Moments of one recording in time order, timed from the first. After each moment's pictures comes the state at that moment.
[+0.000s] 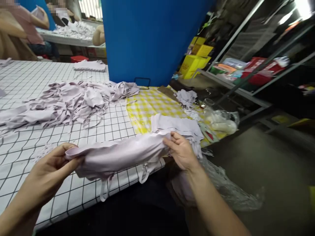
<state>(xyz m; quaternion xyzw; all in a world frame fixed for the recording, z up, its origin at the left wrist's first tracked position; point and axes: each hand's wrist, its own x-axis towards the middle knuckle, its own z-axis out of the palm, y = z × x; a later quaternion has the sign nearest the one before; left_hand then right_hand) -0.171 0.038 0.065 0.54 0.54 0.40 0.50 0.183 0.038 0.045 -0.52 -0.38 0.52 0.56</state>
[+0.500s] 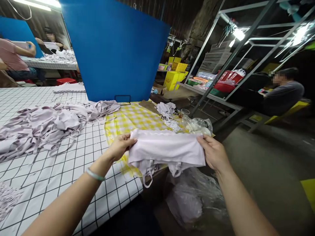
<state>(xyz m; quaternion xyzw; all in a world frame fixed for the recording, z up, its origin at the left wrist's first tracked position) 0.086 0.163 0.040 0.54 0.35 0.34 0.69 0.414 0.027 0.053 -0.61 -0.37 0.29 0.64</state>
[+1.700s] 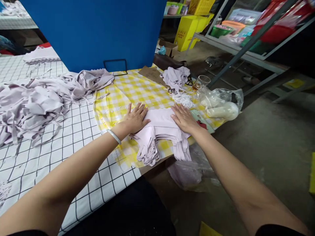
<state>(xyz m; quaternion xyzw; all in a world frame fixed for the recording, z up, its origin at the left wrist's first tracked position) 0.172 0.233 -0.013 0.93 0.35 0.01 0.06 0.444 0.151 -0.039 -0.70 -0.70 0.03 0.15</state>
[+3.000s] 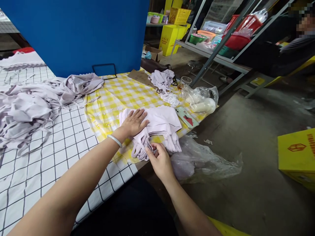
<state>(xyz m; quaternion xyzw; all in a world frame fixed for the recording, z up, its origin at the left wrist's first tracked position) 0.185 0.217 -0.029 0.95 0.31 0.01 0.10 0.256 0.015 -0.050 -0.74 -0.40 0.23 0.49</state>
